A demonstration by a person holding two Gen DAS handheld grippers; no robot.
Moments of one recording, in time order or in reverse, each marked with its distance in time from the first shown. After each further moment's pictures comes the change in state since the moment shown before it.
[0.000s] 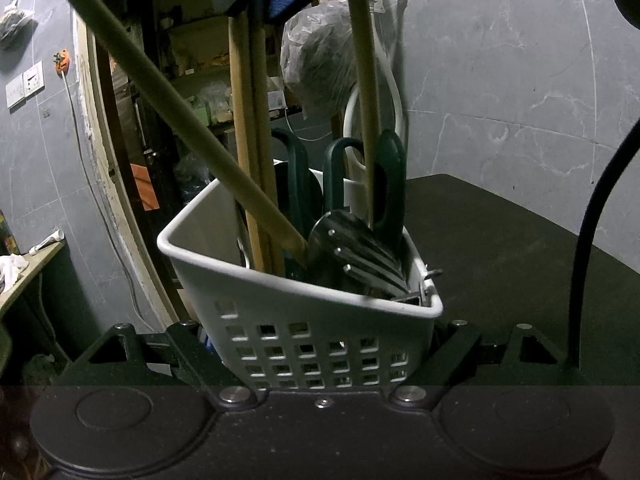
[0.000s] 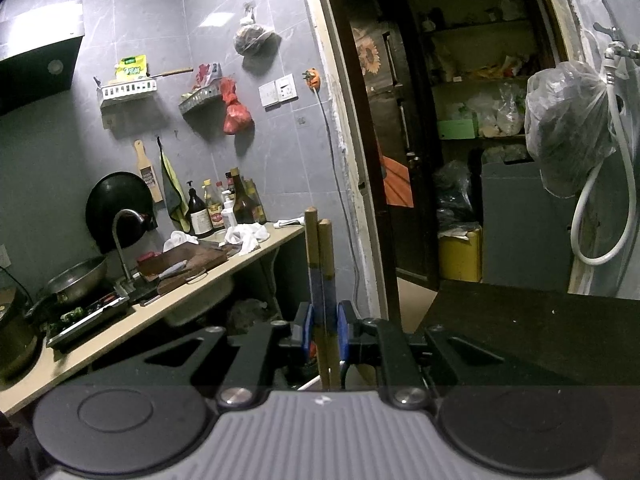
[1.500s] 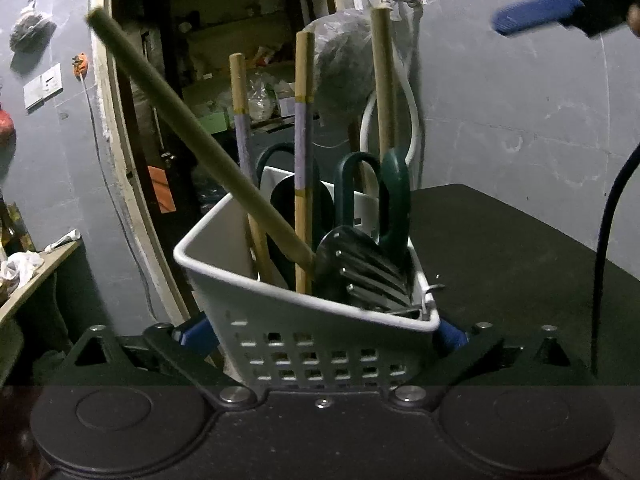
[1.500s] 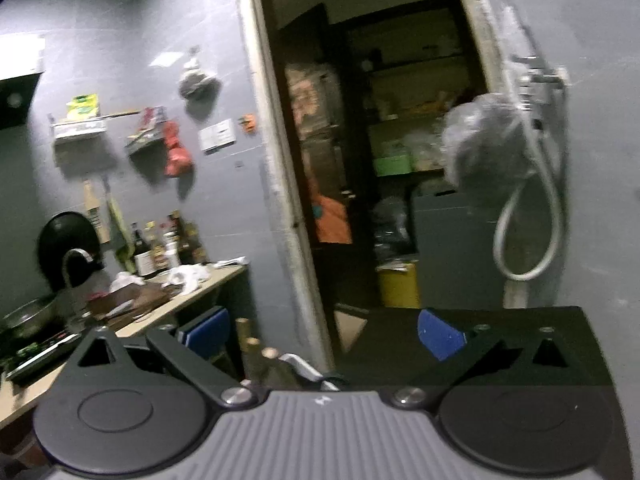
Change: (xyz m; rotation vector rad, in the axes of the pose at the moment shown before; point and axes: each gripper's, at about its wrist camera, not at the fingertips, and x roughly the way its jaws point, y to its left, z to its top) left arm -0.017 -0.009 0.000 -0.029 -0.022 0.055; right arm -0.055 -0.028 -0.017 0.056 -0.139 -0.202
